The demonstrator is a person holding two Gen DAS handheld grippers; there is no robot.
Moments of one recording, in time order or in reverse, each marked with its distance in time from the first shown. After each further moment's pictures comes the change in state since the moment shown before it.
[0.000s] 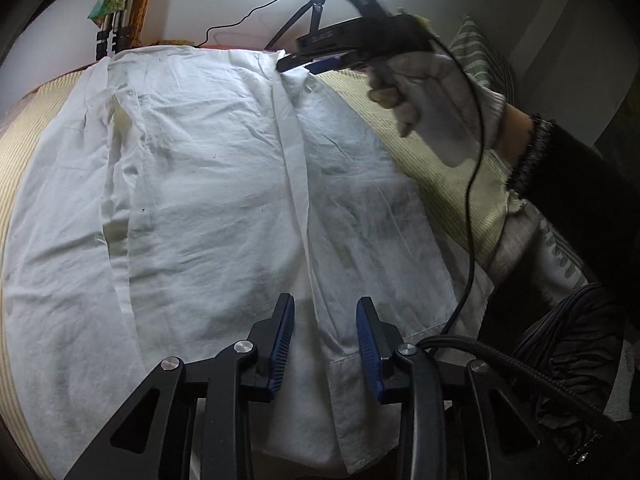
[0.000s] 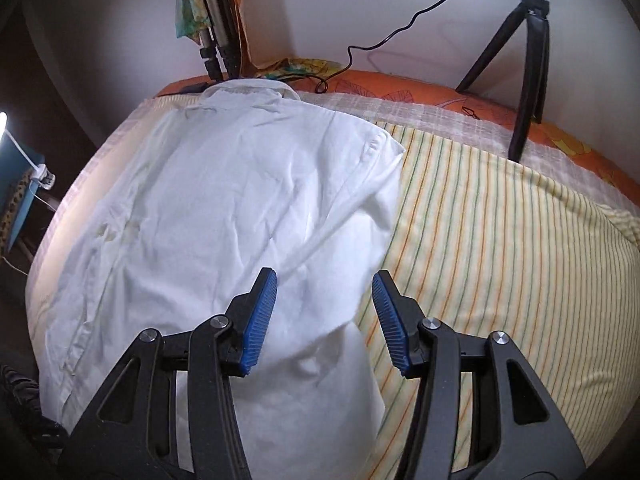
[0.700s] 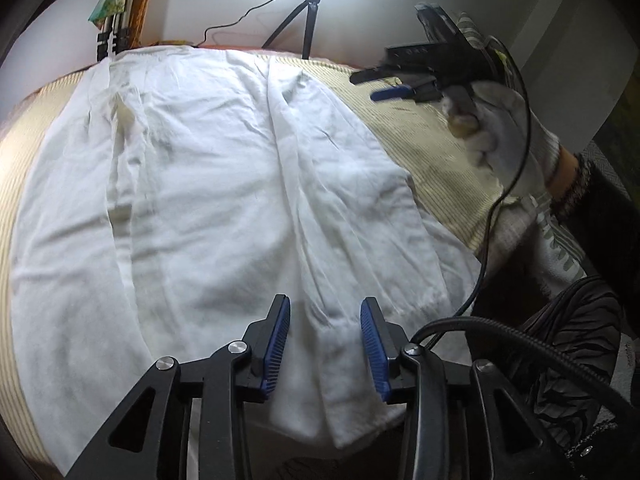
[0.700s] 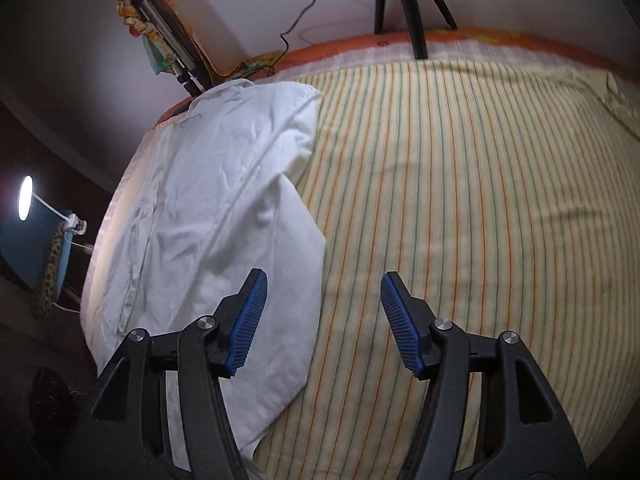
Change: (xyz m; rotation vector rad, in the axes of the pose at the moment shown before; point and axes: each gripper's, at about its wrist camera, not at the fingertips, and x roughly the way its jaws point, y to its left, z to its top) left arm -0.008 -0.014 -0.012 0.014 0.009 0.008; right arm -0.071 -0.062 -0.094 0.314 0.021 0.152
